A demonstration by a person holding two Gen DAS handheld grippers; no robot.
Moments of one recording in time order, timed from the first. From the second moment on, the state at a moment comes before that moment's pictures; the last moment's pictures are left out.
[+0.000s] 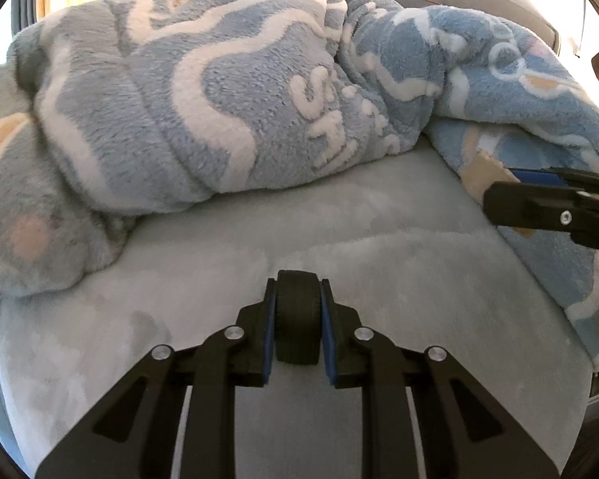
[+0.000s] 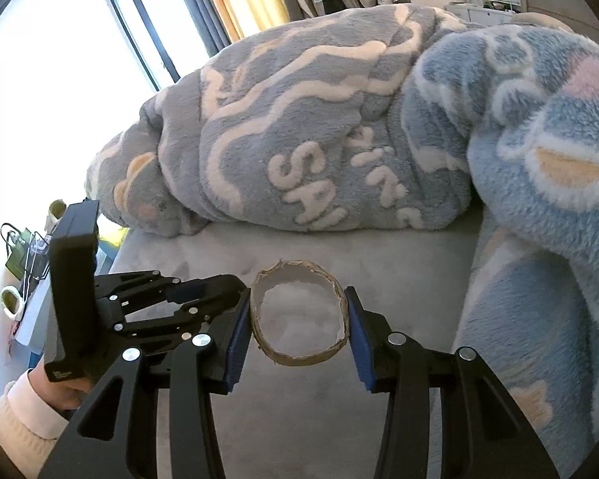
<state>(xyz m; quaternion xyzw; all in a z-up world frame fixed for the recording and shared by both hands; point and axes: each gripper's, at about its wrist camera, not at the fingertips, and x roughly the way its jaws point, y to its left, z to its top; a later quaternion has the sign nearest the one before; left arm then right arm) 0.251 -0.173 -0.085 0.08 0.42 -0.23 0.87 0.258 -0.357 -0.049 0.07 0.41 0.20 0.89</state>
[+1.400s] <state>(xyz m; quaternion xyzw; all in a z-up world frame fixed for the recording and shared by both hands) 0.095 -0.001 -0.032 -0.03 0.39 -0.07 0.92 0.160 -0.193 -0.042 0.01 0.40 0.29 0.87</state>
